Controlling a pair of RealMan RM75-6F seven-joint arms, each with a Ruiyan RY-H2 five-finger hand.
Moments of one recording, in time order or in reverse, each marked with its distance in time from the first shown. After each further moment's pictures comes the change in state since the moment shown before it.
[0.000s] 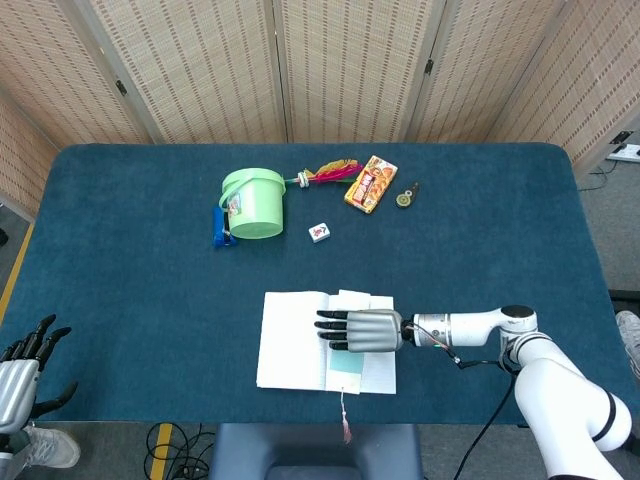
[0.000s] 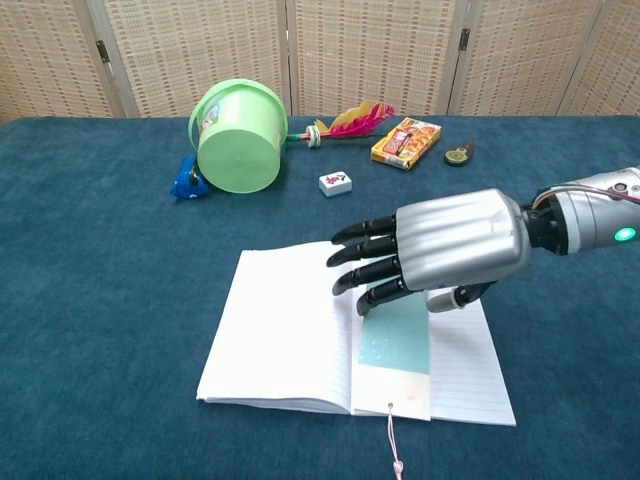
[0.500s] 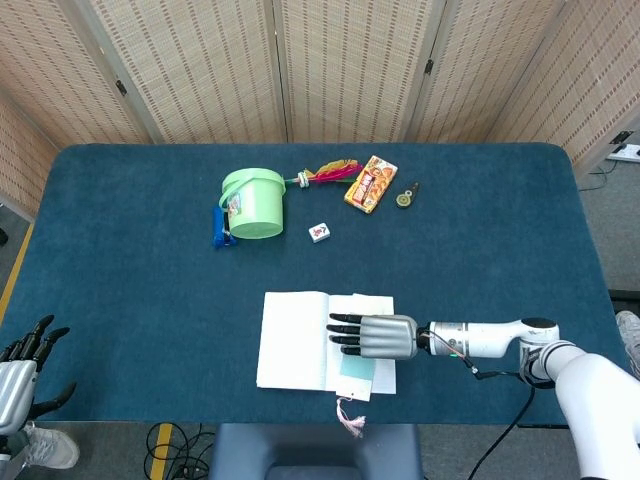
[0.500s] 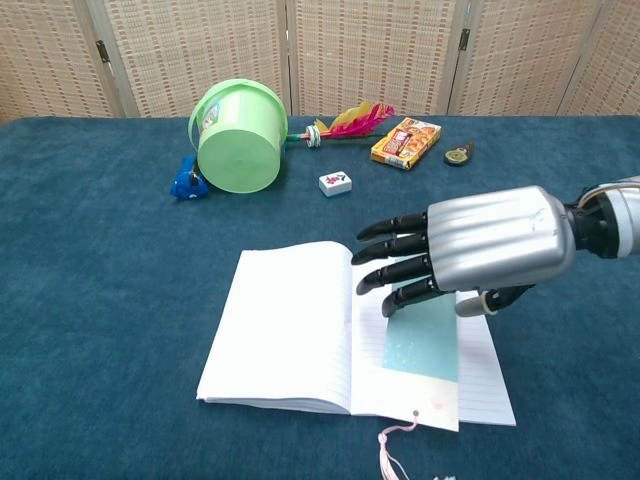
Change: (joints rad) left arm 0.003 0.002 0.002 0.003 0.008 0.008 -0.010; right arm -0.043 0.151 0.054 -0.258 -0.045 -0.077 -0.095
